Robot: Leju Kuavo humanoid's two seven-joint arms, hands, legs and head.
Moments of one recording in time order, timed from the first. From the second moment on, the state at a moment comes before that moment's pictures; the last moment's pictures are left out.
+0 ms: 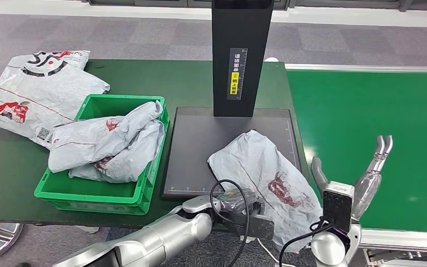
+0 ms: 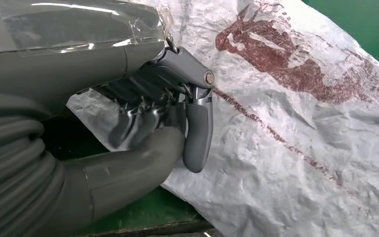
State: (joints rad) left arm -0.71 -0.37 -1.09 -0.31 -0.28 0.11 -0.39; right arm -0.02 0.13 0.06 -1.60 0.60 -0.65 -0.42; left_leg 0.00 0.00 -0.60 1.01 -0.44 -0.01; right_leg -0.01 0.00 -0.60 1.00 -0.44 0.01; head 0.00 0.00
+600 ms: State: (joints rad) left arm -0.74 -0.34 -0.95 -0.36 -0.29 0.29 -0.48; right arm -0.01 0.13 0.06 -1.61 0.61 -0.63 -0.41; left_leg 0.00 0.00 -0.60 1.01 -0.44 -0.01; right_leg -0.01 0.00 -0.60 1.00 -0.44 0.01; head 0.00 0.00
